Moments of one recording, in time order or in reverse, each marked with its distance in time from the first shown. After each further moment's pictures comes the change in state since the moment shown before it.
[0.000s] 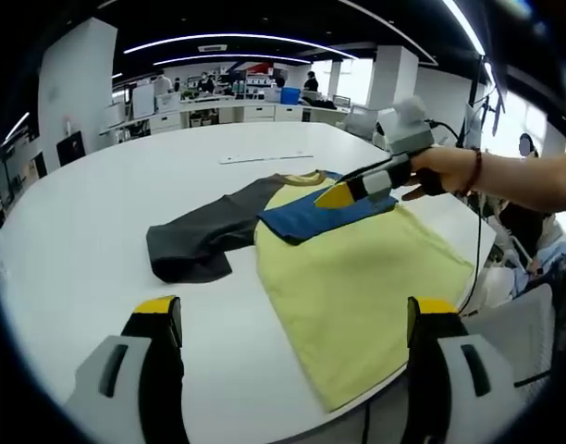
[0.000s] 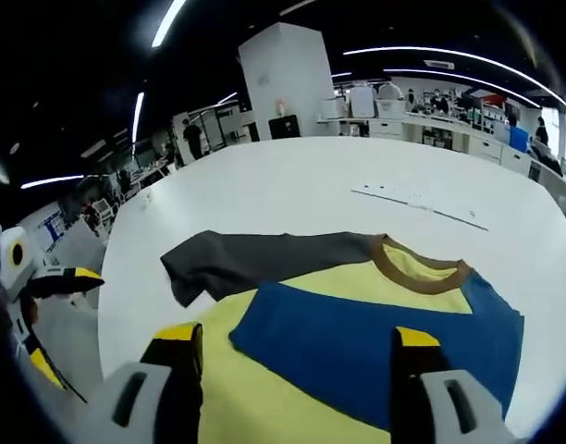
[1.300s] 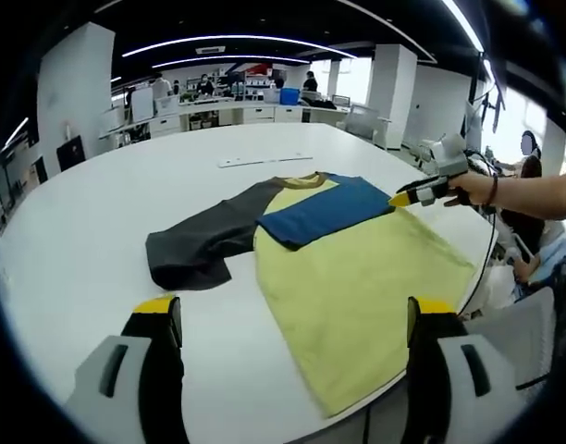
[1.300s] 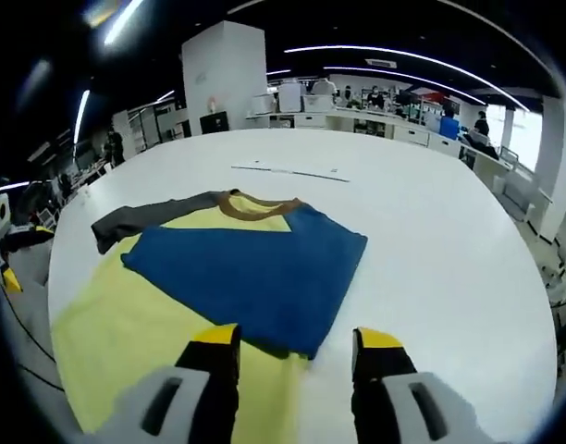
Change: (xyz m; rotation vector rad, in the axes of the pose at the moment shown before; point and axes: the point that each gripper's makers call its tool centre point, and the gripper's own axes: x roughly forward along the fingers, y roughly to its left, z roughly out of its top) left arm 0.003 -0.003 0.007 0.015 -0.005 0.010; right arm -0.093 -0.135 -0.086 0.049 0.045 -0.271
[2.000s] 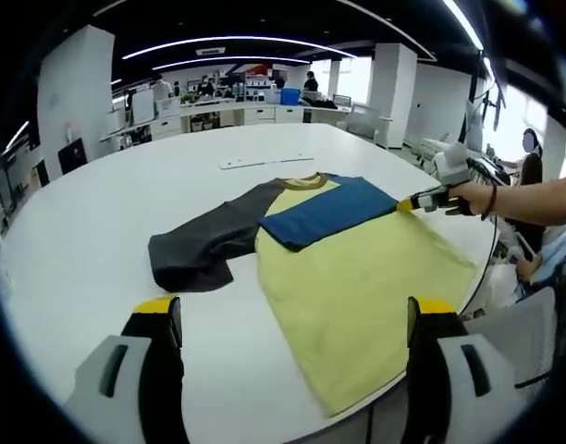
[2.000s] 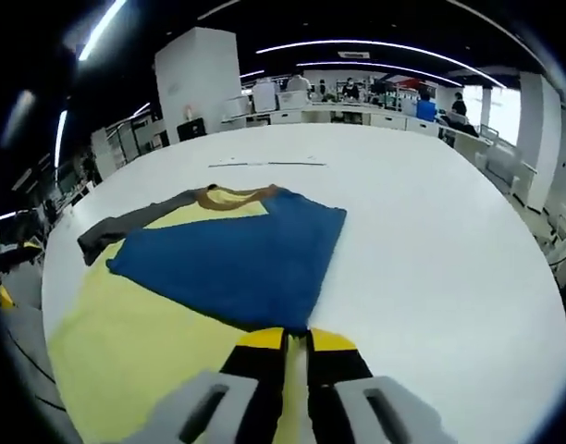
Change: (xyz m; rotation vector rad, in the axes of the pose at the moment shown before) left arm -0.001 0.001 0.002 0.009 0.002 0.015; right arm 0.007 -0.010 -0.019 0.182 -0.008 -0.078
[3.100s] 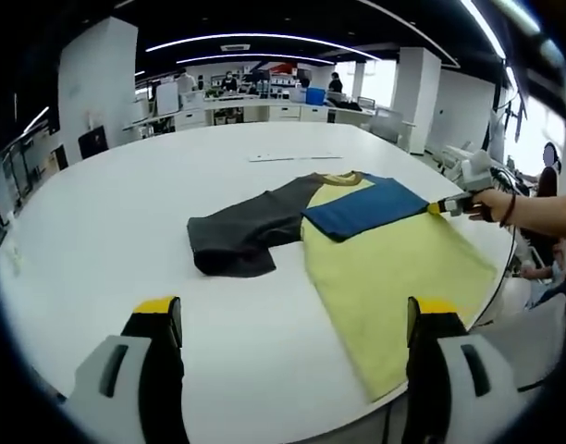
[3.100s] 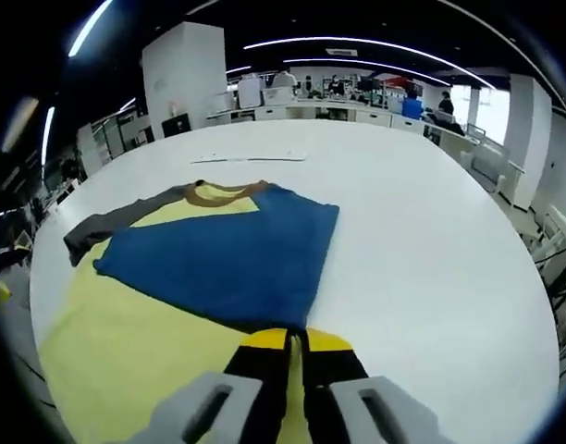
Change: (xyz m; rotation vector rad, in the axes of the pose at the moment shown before) left arm -0.002 0.032 -0.010 -0.064 0.003 0.092; right arm -0.005 -0.027 -0.002 -0.036 0.022 -0.053
